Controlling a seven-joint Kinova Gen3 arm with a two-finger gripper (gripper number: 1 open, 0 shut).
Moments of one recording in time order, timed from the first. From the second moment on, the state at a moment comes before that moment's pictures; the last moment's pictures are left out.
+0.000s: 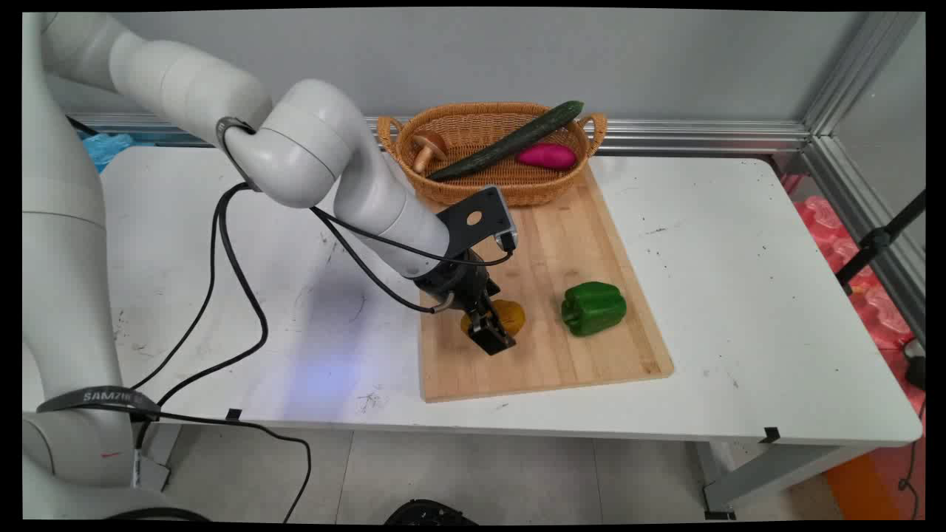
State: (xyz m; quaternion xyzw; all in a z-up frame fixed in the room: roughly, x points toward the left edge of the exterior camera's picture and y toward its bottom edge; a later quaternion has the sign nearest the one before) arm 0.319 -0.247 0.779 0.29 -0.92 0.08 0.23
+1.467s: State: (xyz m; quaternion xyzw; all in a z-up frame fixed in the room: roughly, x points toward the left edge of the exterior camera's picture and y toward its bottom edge) arm 0.370 -0.386 0.871 0.29 -0.91 0.12 0.26
